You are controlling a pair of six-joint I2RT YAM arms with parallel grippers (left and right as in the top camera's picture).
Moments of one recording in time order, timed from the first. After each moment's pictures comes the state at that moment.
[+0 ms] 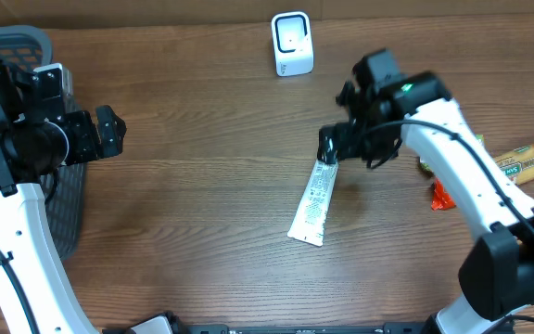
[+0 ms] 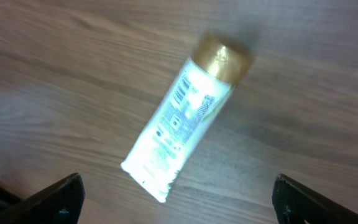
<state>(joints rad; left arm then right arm) 0.37 1.42 1.79 -1.38 0.21 0.11 0.36 1.80 1.51 -1.14 -0.29 0.19</state>
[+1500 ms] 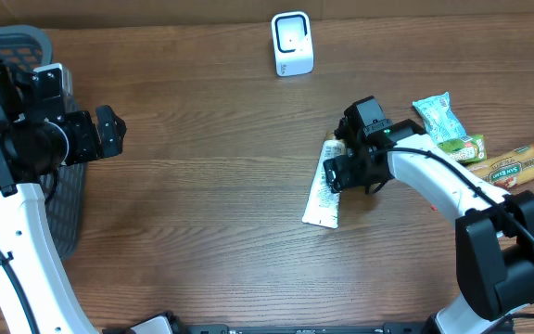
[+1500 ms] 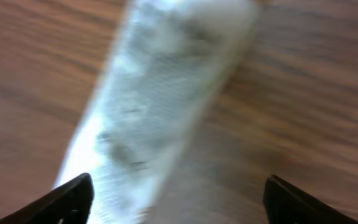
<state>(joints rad) 0.37 1.42 1.79 -1.38 0.21 0.11 0.38 1.80 1.18 -0.77 -0.19 0.12</state>
